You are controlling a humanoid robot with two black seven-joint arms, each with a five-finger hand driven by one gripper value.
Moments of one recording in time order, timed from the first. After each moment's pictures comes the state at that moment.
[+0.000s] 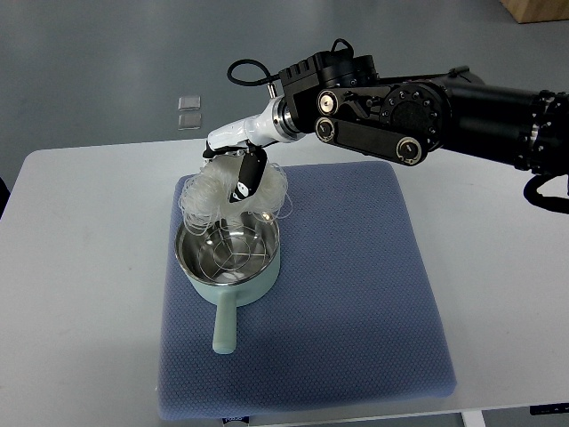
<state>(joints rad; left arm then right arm) 0.00 0.00 -0.05 -0.14 0.01 -0.01 0.15 1.57 0.00 -0.17 0.81 -0.88 0.42 0.03</state>
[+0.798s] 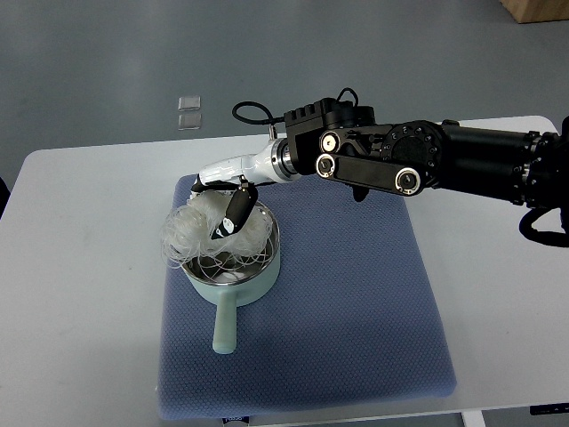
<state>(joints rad) 0.00 0.00 -0.04 -0.14 0.01 -0.01 0.16 1.43 0.00 -0.14 0.88 -0.76 0.34 0.05</state>
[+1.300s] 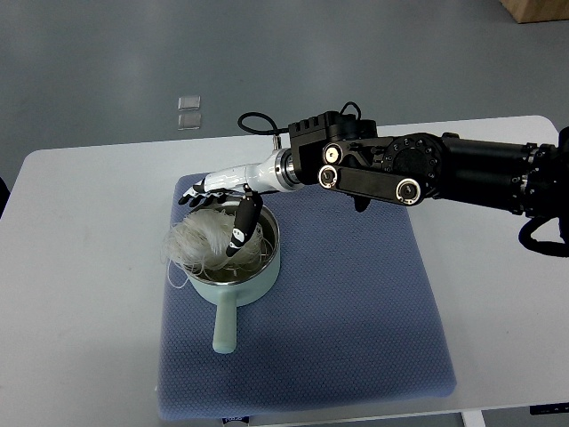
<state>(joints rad) 0.00 0.00 -0.04 -0.14 0.01 -0.01 0.16 1.41 0.00 -0.12 0.88 -0.77 0.33 0.04</state>
